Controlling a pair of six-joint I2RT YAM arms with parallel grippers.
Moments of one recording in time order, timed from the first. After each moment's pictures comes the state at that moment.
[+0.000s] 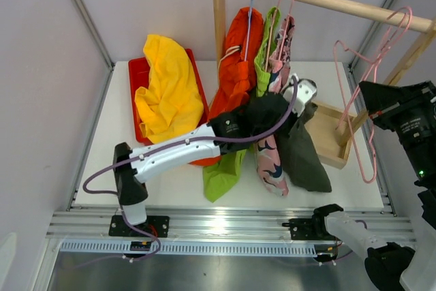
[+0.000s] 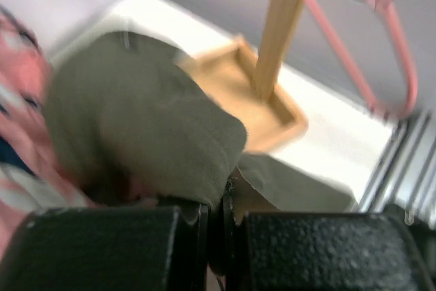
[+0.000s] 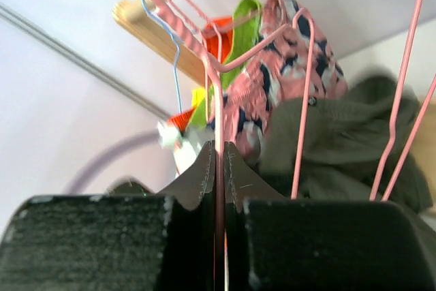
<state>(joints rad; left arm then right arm) -1.19 1.83 1.94 -0.34 -0.23 -0.08 0.26 0.92 2.00 -1.05 0.12 0.71</state>
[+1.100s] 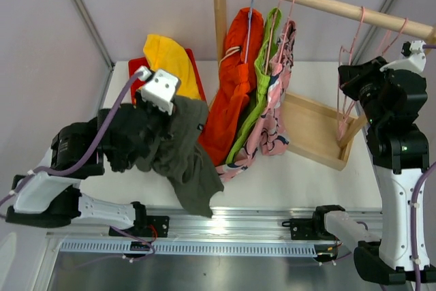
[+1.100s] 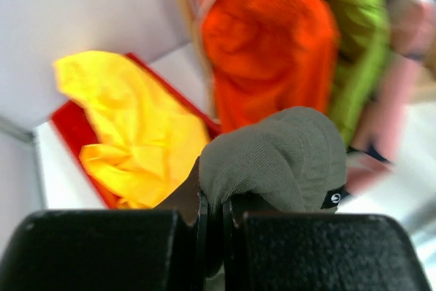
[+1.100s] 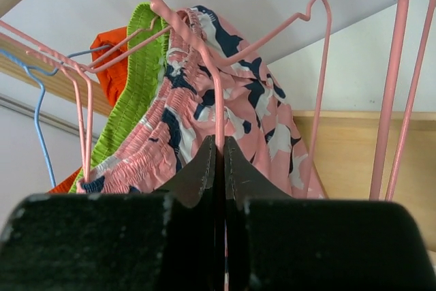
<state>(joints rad) -1.42 1.14 1.89 -1.10 -0.94 -0.12 0.08 1.00 1.58 -0.66 0.08 0.59</state>
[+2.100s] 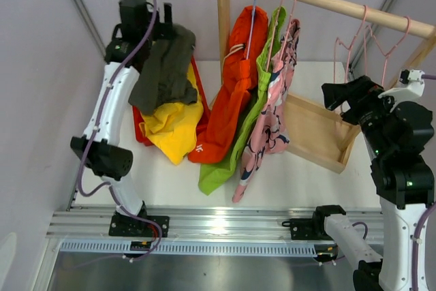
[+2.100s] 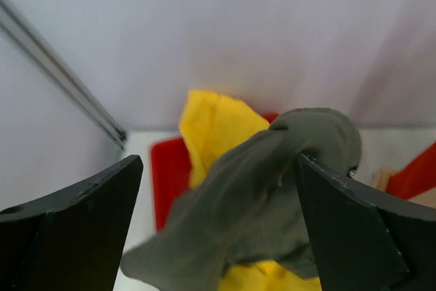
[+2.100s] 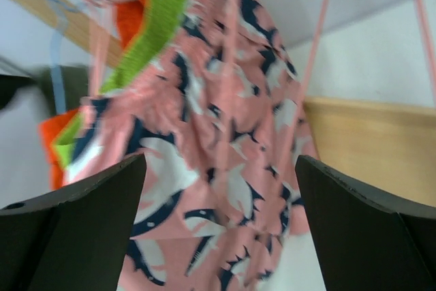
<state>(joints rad) -0.23 1.78 2.20 -0.57 -0.29 0.06 0.08 0.80 1.43 -0.72 -0.03 0.55</state>
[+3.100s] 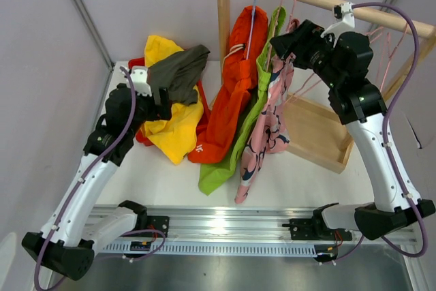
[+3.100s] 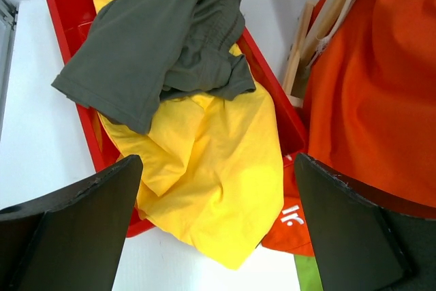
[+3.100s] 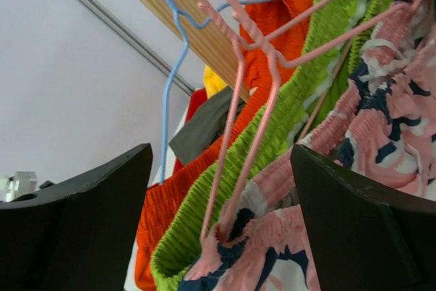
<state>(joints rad) -0.33 0.95 1.08 -0.46 -0.14 -0.11 0.34 1.31 1.73 -0.42 -0.12 0.58</state>
